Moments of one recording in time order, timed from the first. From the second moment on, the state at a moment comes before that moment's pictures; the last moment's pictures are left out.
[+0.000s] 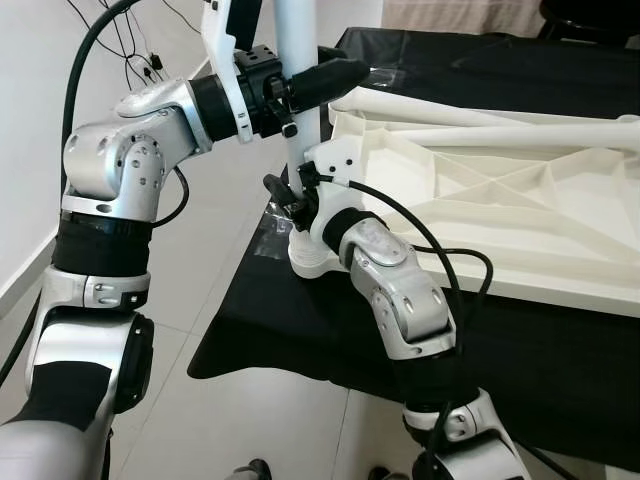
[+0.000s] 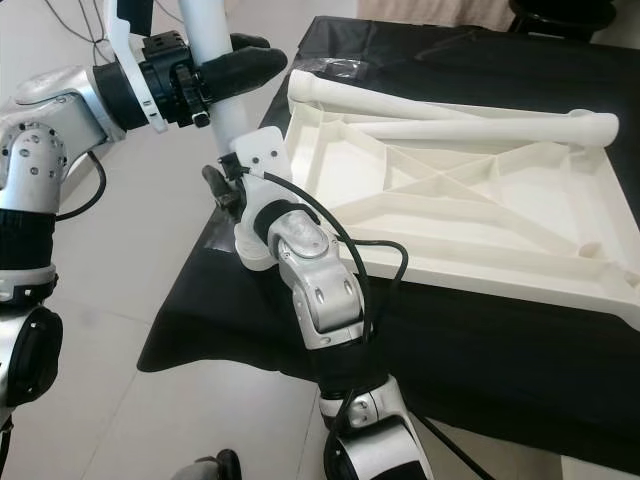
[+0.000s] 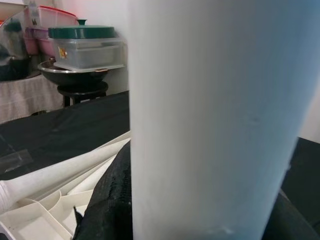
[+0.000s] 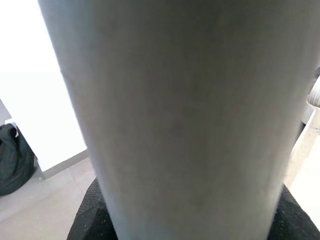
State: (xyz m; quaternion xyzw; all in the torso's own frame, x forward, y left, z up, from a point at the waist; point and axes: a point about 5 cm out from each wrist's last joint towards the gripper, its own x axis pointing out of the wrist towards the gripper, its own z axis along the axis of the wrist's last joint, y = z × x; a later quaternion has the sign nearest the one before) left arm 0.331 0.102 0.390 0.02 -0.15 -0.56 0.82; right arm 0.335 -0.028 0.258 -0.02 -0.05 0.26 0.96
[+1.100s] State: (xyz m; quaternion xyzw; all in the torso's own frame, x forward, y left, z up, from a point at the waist) left arm 0.317 0.092 0.390 0.06 -0.15 -0.61 0.78; right arm 0.363 -0.064 0.275 -0.10 -0.07 0.62 0.78
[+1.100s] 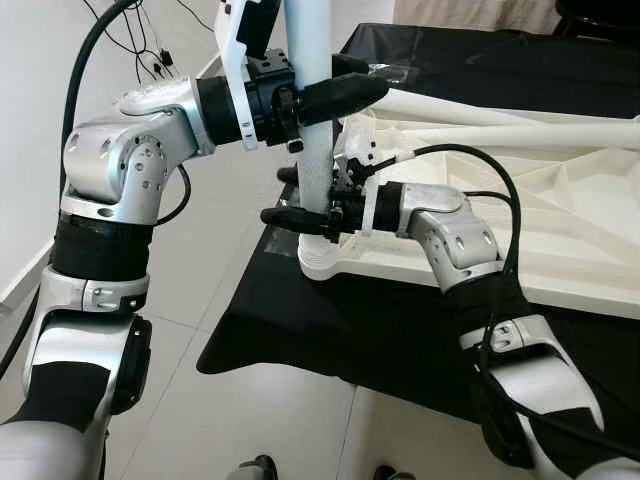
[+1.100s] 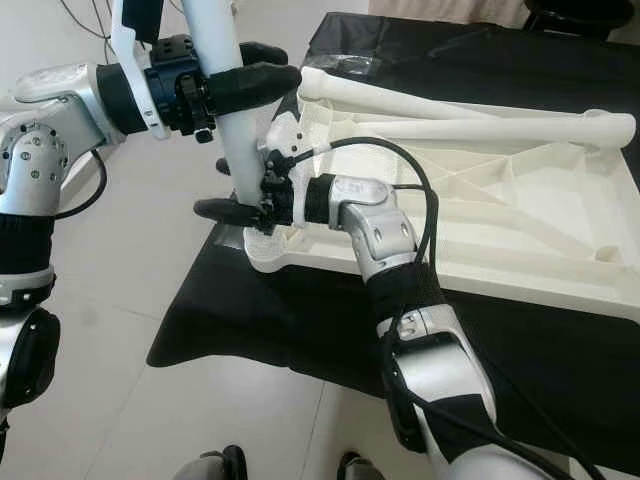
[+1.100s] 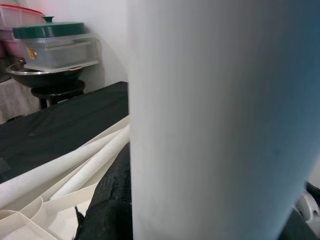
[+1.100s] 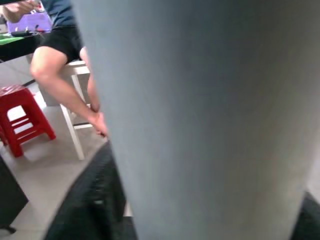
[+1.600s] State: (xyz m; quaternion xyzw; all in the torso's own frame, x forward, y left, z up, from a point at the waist) left arm 0.317 0.093 0.389 0.05 -0.14 -0.62 0.77; right arm 0.369 -0.064 0.277 -0.11 -0.08 0.64 0.76
